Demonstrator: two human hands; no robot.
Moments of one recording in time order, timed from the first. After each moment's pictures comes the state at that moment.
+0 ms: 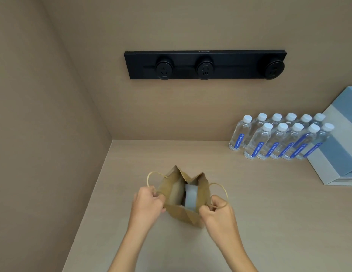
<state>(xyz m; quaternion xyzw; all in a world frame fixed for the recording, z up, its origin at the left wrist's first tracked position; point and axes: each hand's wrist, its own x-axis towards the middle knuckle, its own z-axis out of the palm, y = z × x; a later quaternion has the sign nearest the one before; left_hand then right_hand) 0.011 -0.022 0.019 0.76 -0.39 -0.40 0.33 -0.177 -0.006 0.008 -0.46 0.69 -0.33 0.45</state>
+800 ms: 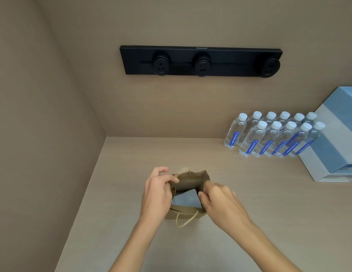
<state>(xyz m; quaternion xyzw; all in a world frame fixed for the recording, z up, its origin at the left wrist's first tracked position) -0.018 -0.034 0.022 0.69 -0.56 -0.28 0.35 -0.195 -0.026 0.056 -0.73 0.65 -0.06 0.21</state>
